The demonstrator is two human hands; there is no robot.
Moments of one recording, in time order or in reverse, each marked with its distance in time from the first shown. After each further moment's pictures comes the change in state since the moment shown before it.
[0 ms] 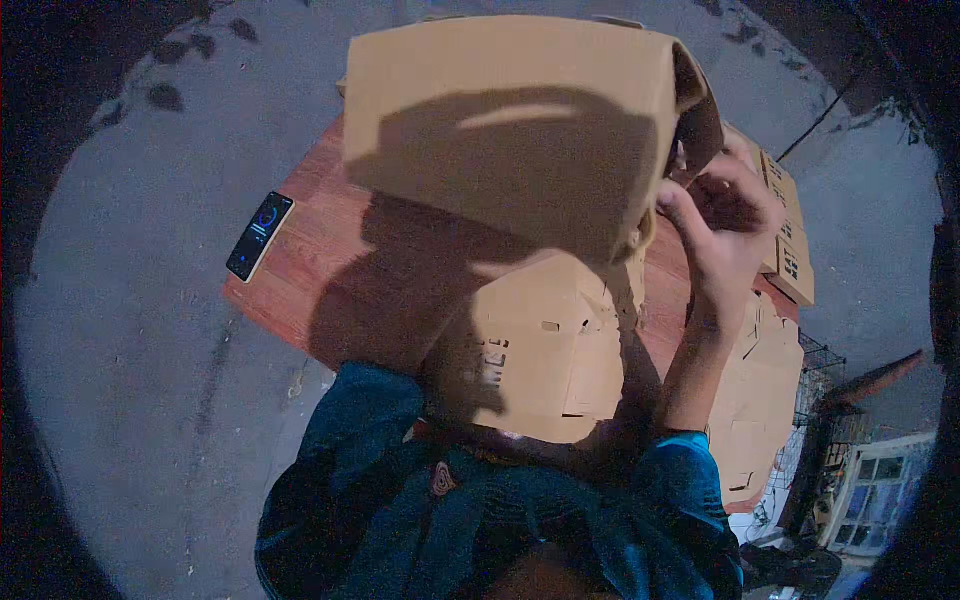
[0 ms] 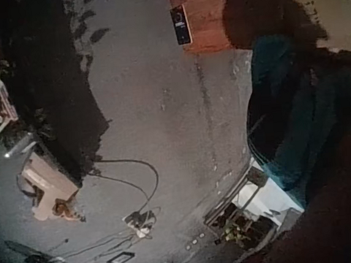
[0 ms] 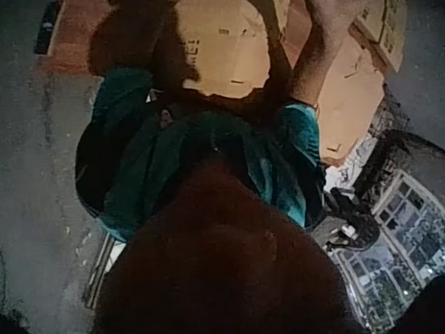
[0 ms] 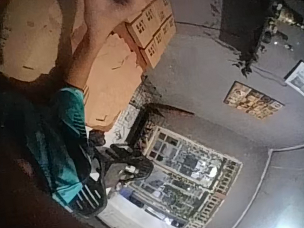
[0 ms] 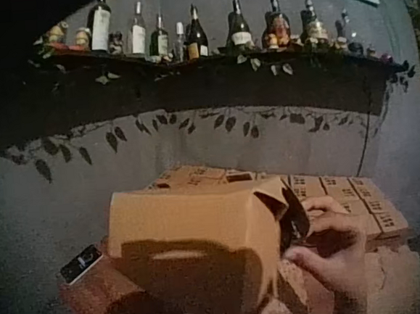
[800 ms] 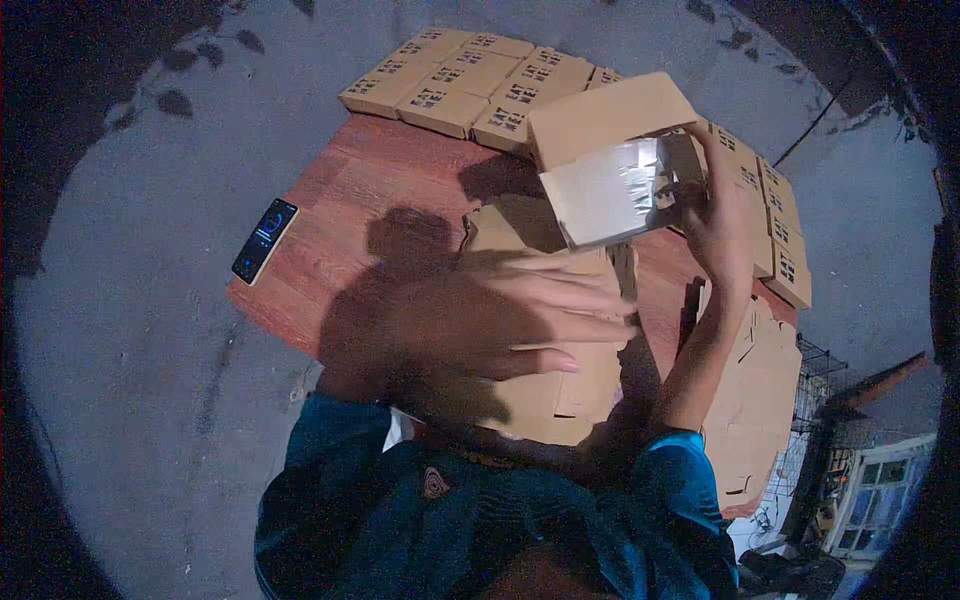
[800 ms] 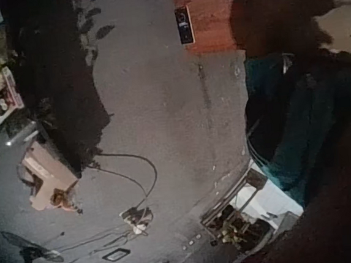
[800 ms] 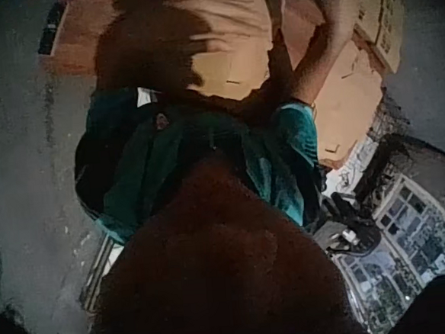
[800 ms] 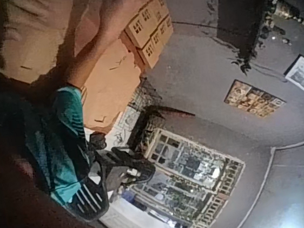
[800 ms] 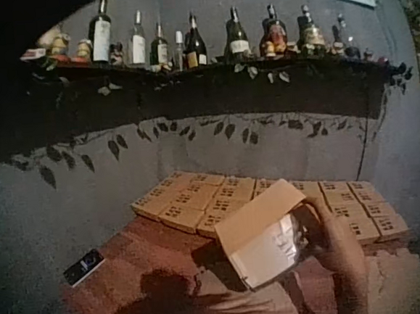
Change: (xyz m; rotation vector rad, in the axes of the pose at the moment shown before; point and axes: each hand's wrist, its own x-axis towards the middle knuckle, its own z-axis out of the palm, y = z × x) left_hand -0.052 0.047 -0.026 0.308 -0.747 0.198; right_hand -0.001 0.023 -0.035 -0.689 -0.154 0.264
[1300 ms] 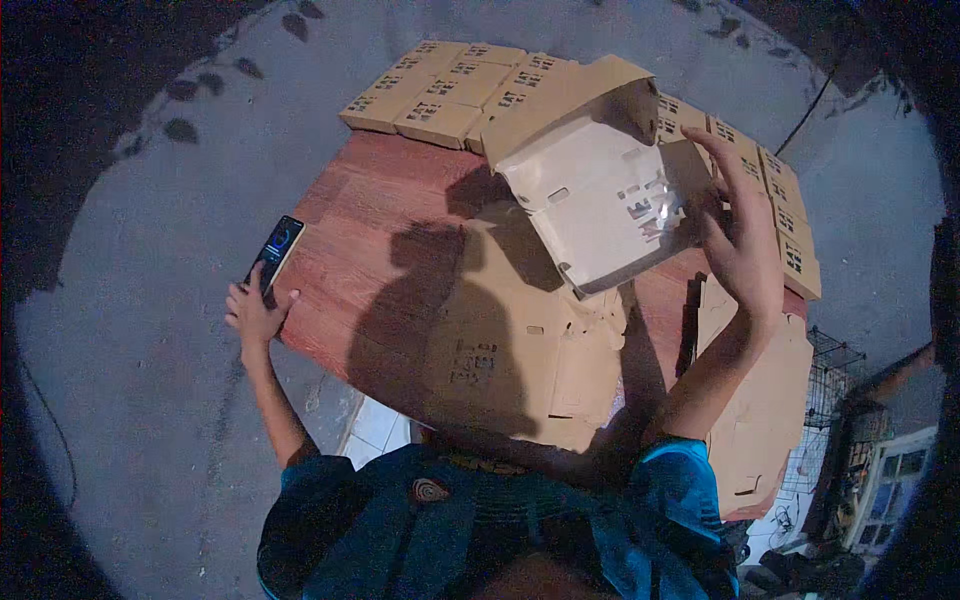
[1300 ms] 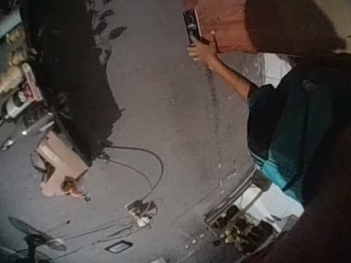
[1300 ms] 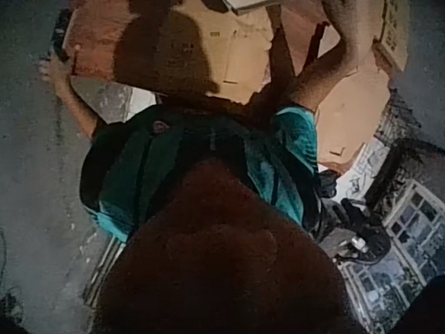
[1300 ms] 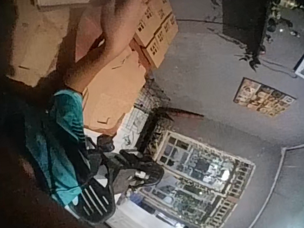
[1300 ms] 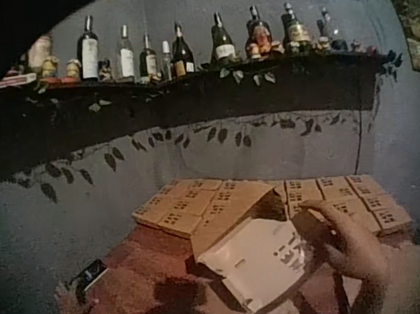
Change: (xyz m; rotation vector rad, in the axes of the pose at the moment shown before) left_hand -0.350 -0.058 -0.015 0.985 0.280 -1.670; right_hand -0.015 -0.009 -0.047 0.170 -0.154 0.065
